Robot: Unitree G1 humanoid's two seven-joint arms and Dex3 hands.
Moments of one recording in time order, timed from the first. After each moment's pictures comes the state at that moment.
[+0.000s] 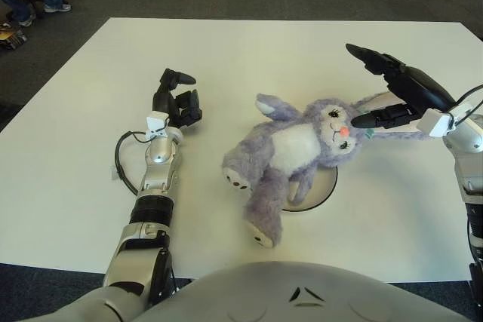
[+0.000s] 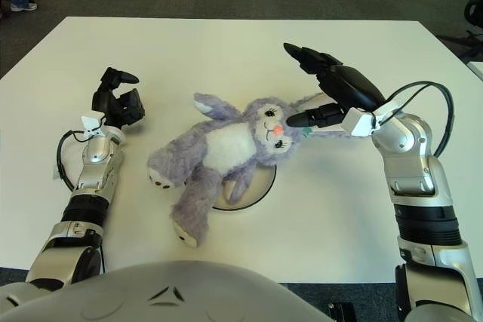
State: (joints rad) left arm -0.23 0.08 0.10 0.44 -0.06 -0.46 0.09; right arm -0.15 -0.68 -0.13 -0.16 -0.29 -0.25 0.42
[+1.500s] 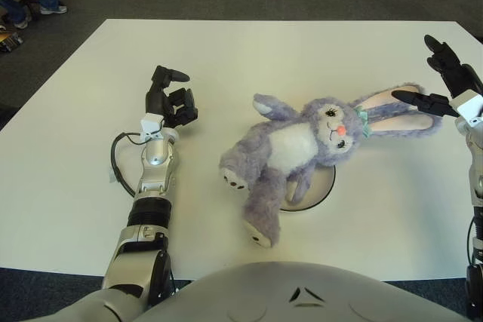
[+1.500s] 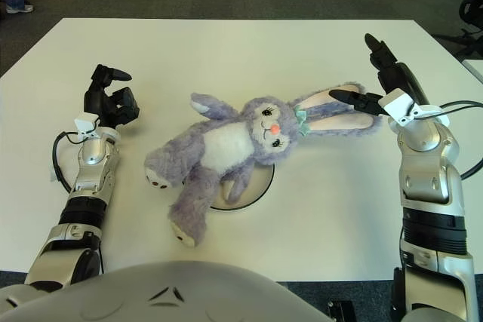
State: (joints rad) left arm -0.22 0.08 0.12 0.41 -0.05 -0.49 0.10; right arm -0.18 -0.61 -0.29 -0.12 -0.26 0.18 0.22
